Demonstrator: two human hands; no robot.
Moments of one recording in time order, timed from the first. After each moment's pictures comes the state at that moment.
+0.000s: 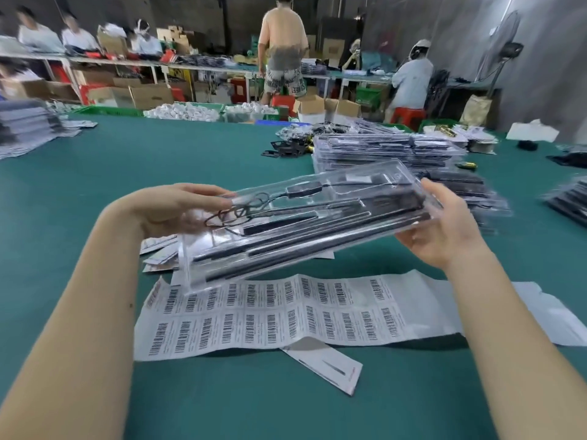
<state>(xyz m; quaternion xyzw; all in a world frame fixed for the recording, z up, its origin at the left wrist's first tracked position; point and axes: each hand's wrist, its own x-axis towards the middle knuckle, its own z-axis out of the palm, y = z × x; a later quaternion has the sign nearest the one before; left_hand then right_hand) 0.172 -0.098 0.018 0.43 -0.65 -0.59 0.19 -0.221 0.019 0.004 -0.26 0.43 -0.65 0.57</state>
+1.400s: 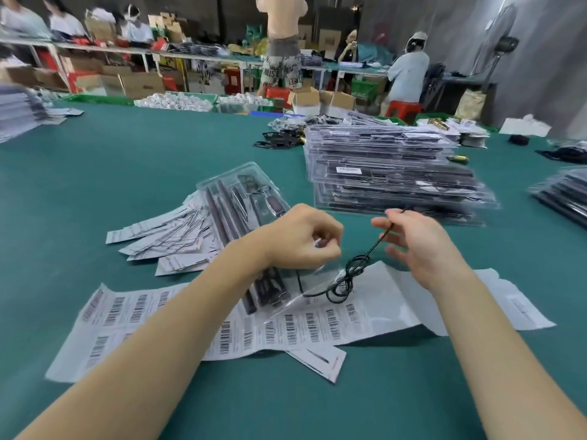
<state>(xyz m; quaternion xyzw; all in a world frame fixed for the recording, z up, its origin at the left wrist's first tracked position) 0.007 -0.021 -0.011 0.19 -0.93 -0.21 0.22 -0.195 0.040 -0.013 -0.30 0.63 -0.57 0.42</state>
